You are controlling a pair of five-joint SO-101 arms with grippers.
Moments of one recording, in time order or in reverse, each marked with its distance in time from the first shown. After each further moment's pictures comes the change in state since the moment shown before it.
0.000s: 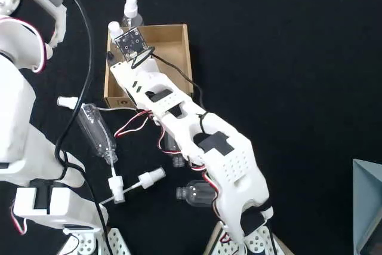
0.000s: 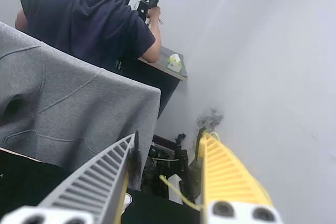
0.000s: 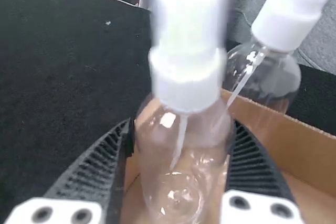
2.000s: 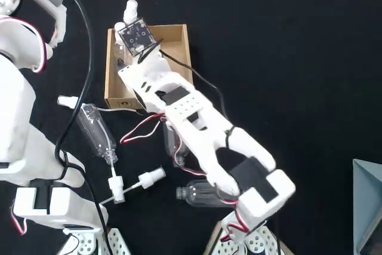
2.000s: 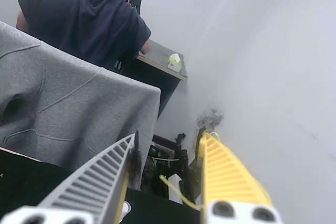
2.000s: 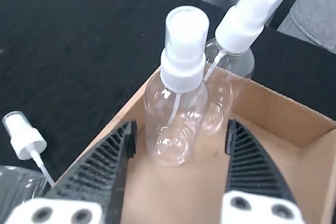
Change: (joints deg) left arm 0.0 0.0 0.0 0.0 0.0; right arm 0.1 -28.6 14.9 24.4 0.8
